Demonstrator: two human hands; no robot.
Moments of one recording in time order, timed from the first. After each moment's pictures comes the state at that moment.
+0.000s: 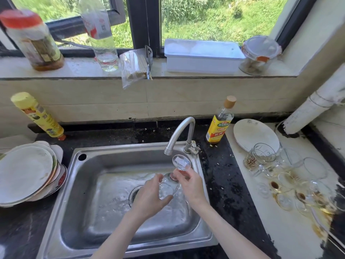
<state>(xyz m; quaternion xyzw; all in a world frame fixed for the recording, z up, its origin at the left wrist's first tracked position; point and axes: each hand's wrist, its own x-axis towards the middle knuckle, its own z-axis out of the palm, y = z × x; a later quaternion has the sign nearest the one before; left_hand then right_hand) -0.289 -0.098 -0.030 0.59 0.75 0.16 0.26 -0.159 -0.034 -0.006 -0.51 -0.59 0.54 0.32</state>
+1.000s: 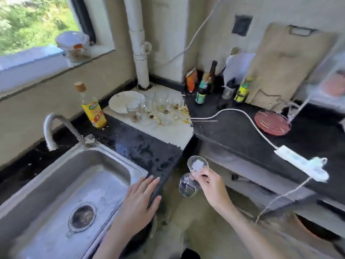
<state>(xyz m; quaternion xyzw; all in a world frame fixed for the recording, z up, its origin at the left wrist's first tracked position) -0.187 -0.240 0.011 0.91 0.37 0.06 0.17 0.021 -0.332 0.033 -0.74 -0.37 0.28 0.48</state>
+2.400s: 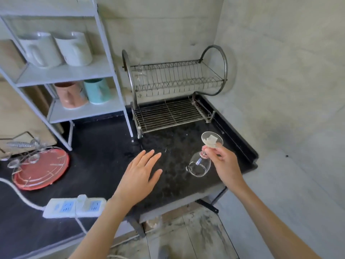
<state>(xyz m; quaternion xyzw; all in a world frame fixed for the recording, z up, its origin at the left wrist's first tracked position) 0.514 -0.631 0.051 0.98 -0.08 0.03 0.18 0.556 -0.869 0.086 -0.80 0.00 -0.01 0.60</state>
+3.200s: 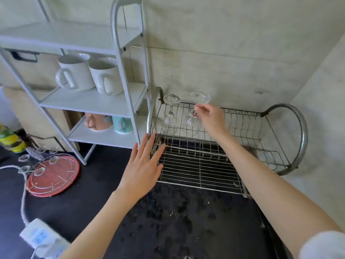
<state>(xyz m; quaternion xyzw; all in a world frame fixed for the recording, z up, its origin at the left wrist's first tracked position) 0.743 -0.612 0.095 0.98 0.10 0.16 0.01 0.950 -0.723 0.159 -0.82 -0.27 0.01 0.50</state>
